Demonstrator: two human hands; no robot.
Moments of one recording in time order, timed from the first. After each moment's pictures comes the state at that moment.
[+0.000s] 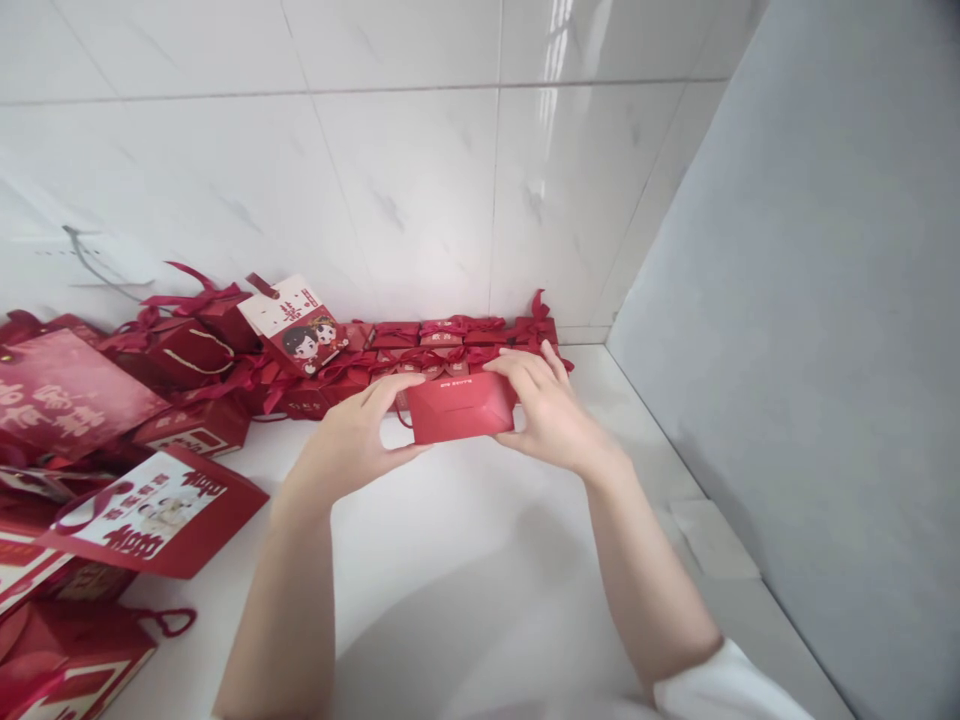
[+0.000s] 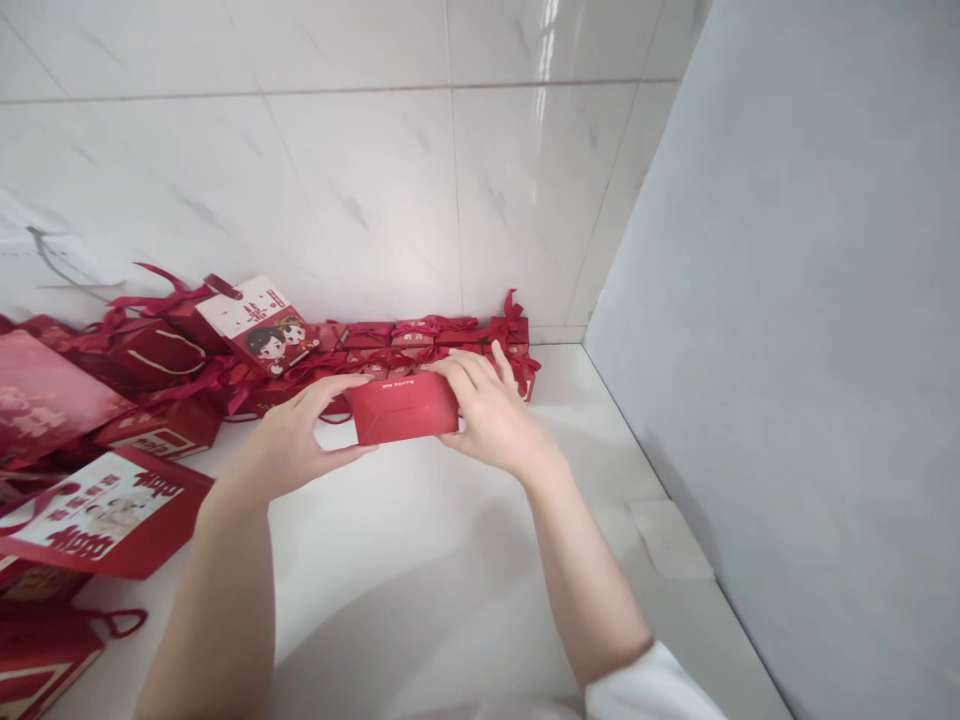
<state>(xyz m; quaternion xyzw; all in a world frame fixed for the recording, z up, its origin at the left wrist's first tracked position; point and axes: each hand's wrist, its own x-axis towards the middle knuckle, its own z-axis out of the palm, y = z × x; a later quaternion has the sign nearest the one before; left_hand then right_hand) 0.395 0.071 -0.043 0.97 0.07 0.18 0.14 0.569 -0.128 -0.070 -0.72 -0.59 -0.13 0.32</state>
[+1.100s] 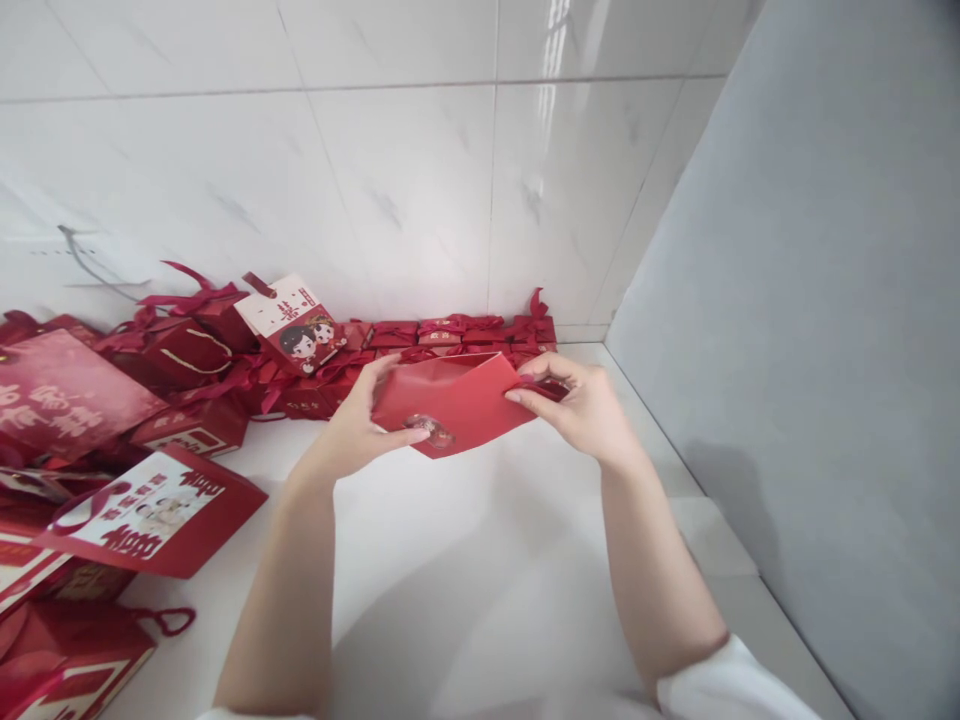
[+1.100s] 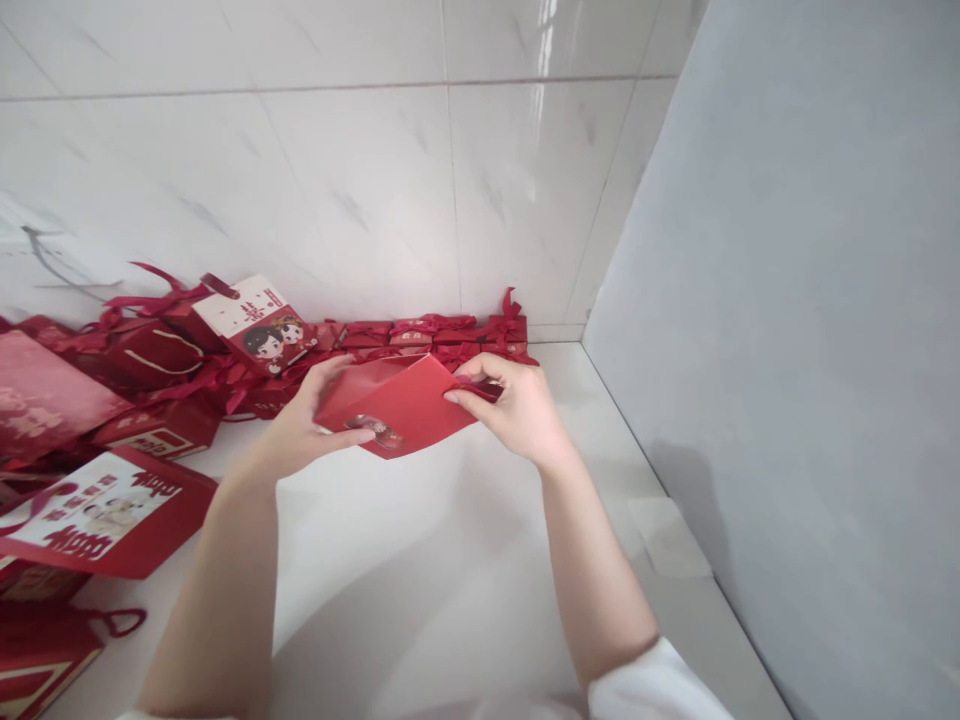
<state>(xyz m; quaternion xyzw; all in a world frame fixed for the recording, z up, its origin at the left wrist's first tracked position) 0.405 0.085 -0.058 0.90 0.14 0.17 0.39 0.577 -0.143 -0.064 -0.68 -0.46 0.02 0.58</state>
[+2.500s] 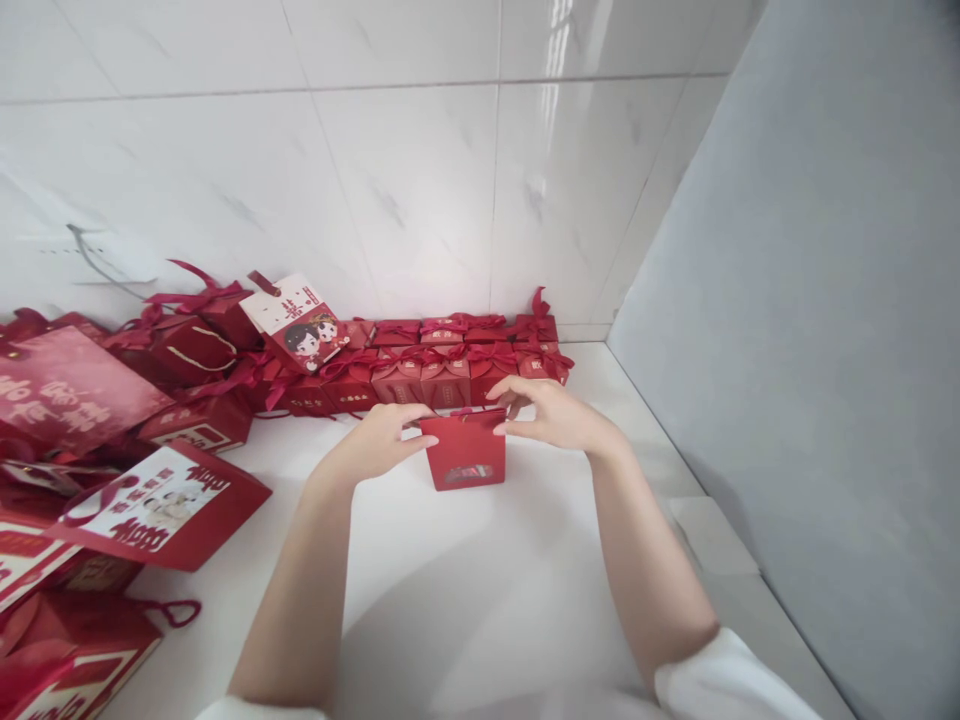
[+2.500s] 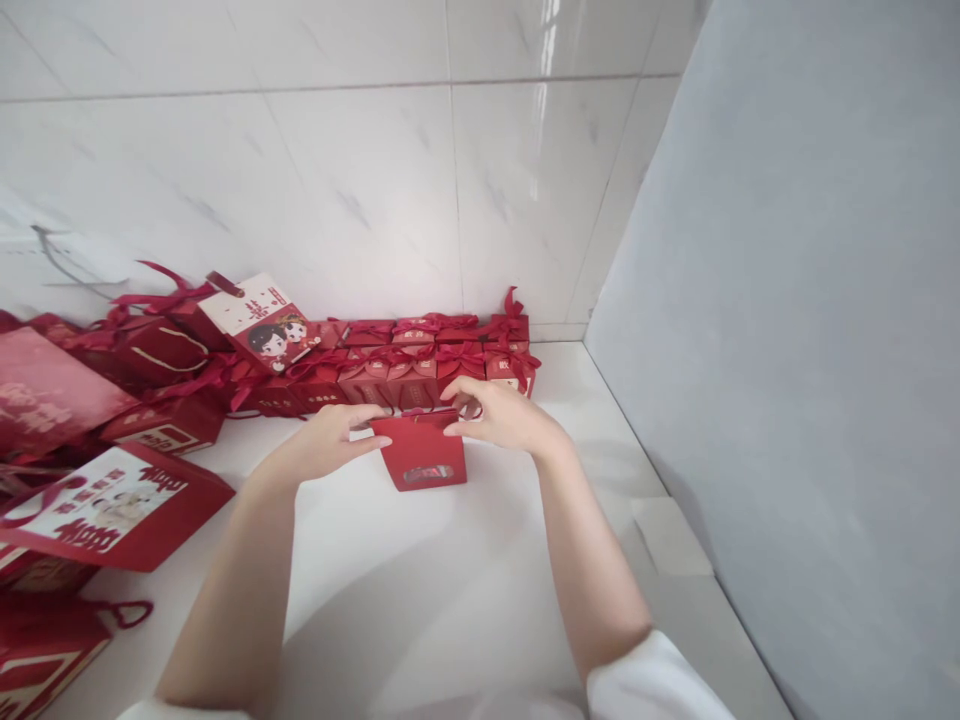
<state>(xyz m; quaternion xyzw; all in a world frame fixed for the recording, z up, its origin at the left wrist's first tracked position) 0.417 0.083 -0.073 0.95 0.15 -0.02 0.26 0.598 -0.133 -0.089 -0.71 -0.55 0.18 0.40</state>
